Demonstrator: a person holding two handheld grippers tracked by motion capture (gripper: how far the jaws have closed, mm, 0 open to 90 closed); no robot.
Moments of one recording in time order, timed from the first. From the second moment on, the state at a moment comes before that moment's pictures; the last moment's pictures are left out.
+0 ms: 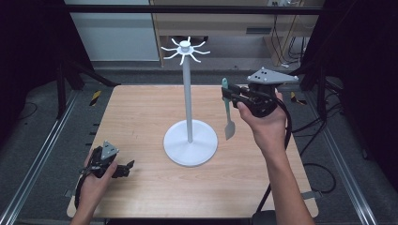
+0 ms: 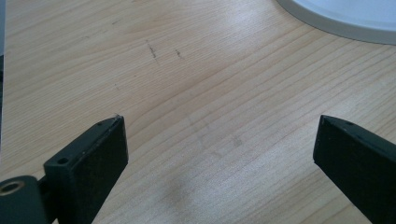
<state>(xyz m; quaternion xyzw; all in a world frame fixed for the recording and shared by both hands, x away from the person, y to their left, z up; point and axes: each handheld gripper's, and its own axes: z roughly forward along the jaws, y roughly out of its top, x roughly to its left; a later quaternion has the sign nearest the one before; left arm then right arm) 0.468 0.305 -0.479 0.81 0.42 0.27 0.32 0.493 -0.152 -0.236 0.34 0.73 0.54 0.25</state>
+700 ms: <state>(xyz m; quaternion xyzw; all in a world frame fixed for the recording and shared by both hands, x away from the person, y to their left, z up) 0.468 0.305 -0.479 0.81 0.42 0.27 0.32 0.494 -0.138 -0.221 0.32 0.73 0.55 0.25</state>
